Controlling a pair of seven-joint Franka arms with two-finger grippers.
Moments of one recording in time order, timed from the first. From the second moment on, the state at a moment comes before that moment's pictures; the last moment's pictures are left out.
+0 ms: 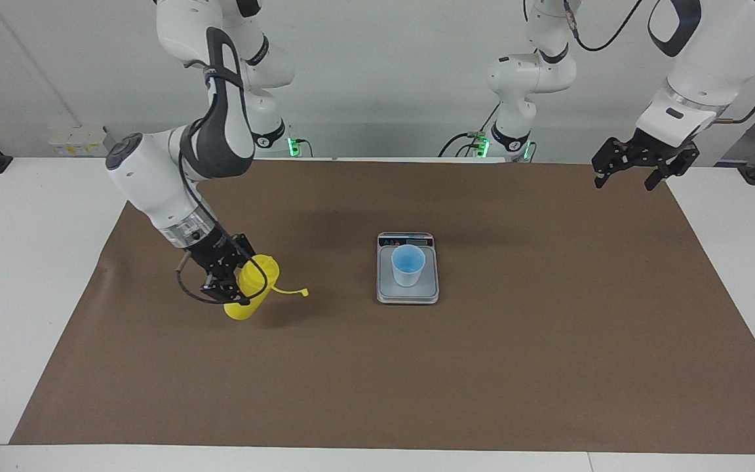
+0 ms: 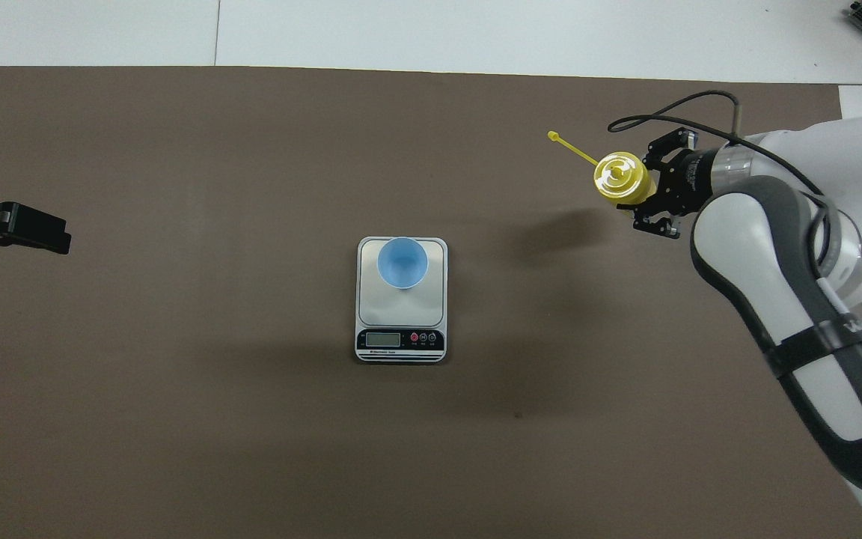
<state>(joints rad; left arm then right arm) 0.01 0.02 -0.08 -1.53 0.00 1.53 0.05 0.13 0.25 -0.05 -1.81 0.42 2.28 1.54</state>
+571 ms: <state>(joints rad) 0.01 0.02 -0.08 -1.53 0.00 1.53 0.05 0.32 0.25 -0.05 -1.82 0.05 2.43 1.82</state>
